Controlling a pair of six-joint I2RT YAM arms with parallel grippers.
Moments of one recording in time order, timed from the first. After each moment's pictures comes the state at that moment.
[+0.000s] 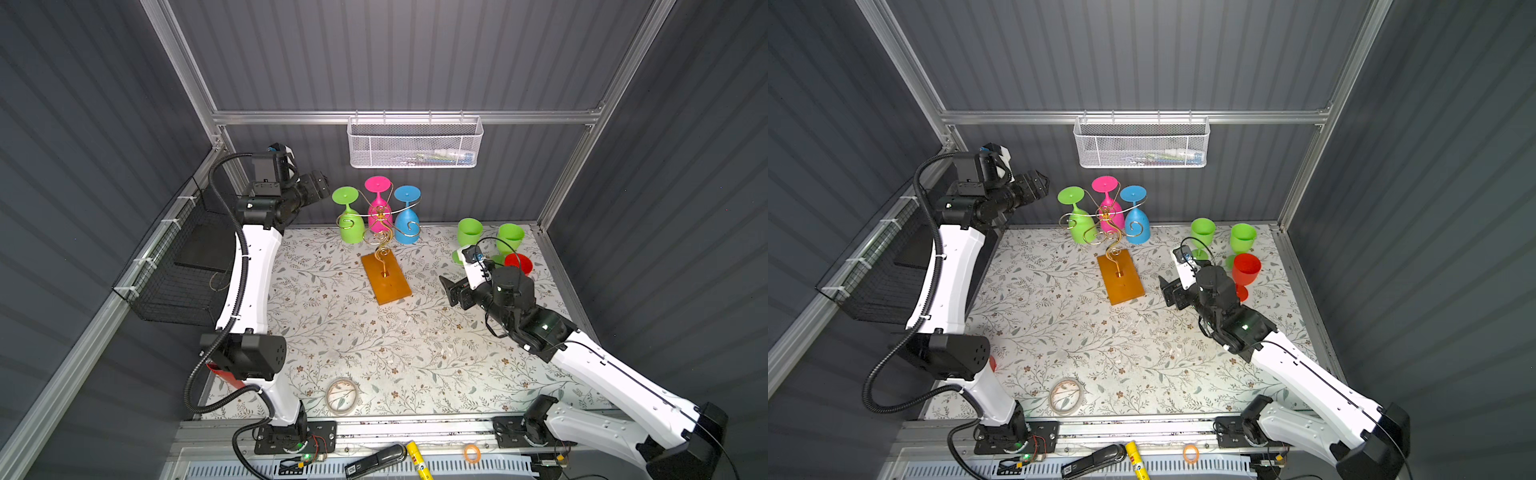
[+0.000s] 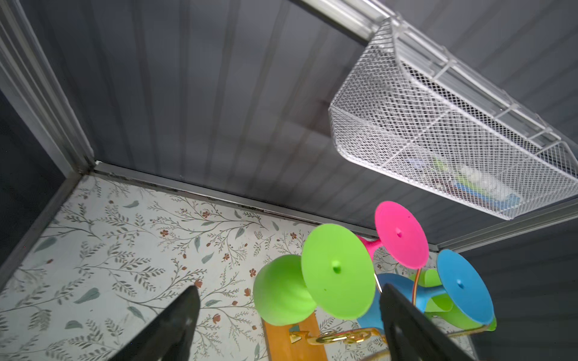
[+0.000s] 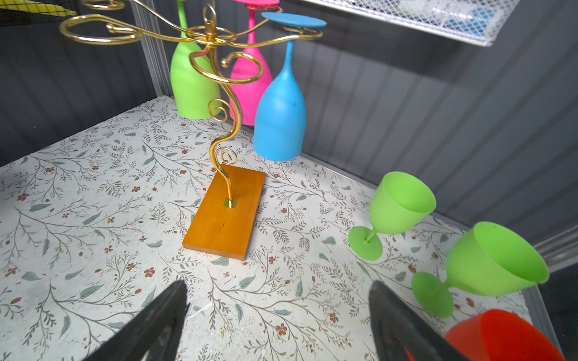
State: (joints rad) left arm -0.08 1.80 2.17 -0.82 0.19 -0.43; right arm 0.71 1.02 0.91 -0.18 0.24 -0.09
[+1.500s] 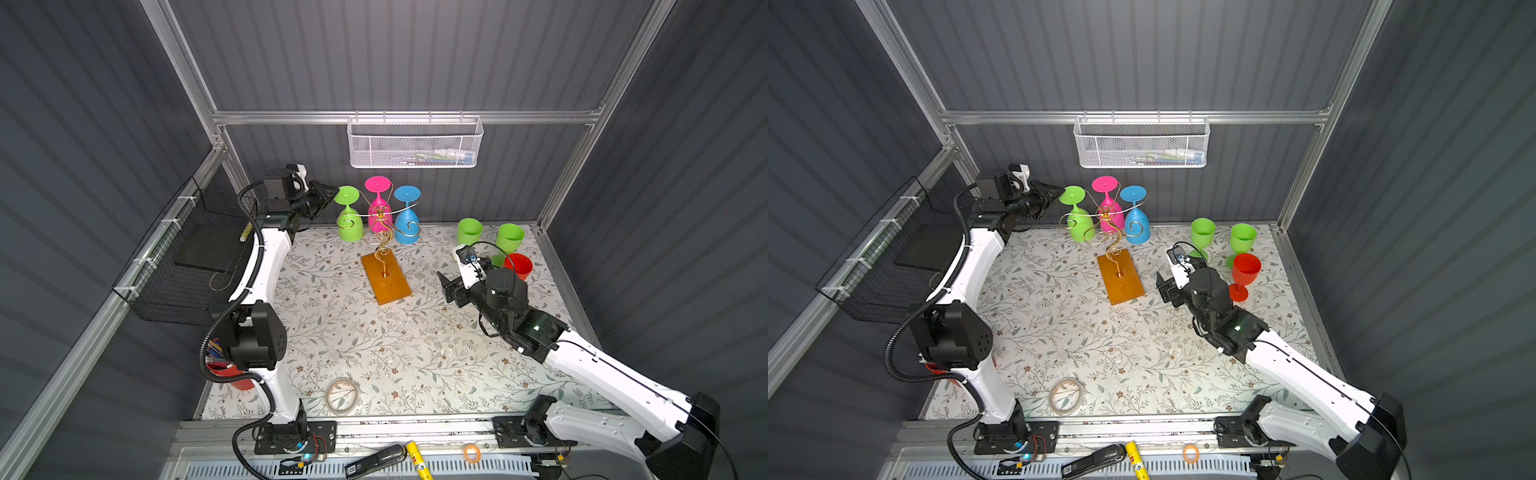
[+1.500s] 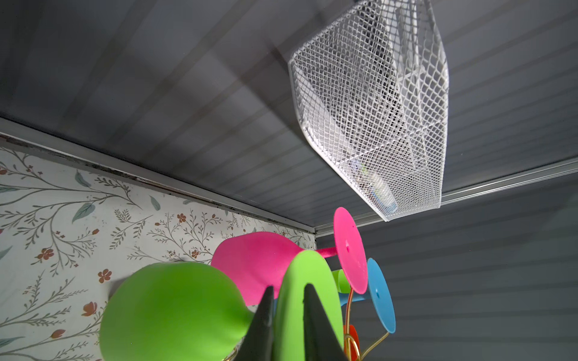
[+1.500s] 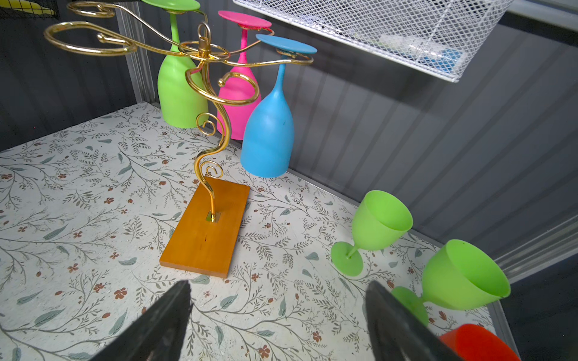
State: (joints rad) left arm -0.04 1.85 1.87 -0.31 0.60 -0.83; right arm 0.75 1.06 0.91 -0.10 0.35 -0.14
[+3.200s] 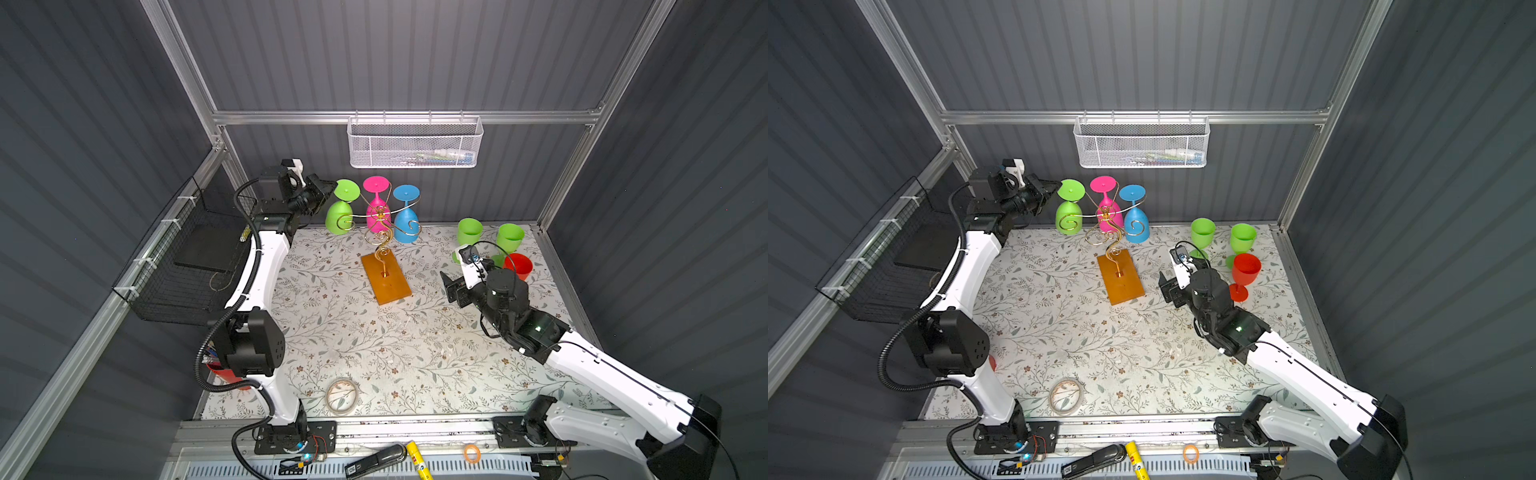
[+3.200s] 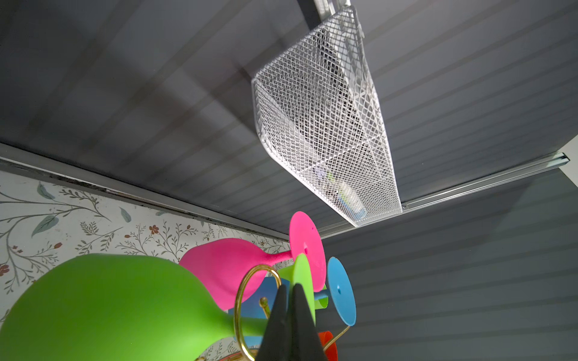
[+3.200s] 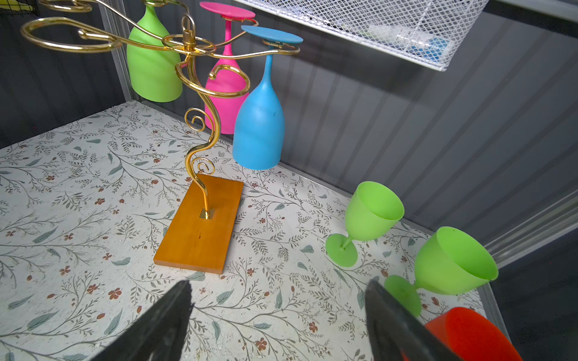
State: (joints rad) left arm -0.04 1.81 1.84 -0.21 0.60 -0.91; right arm 0.75 1.05 0.91 -0.13 0.38 -0.11
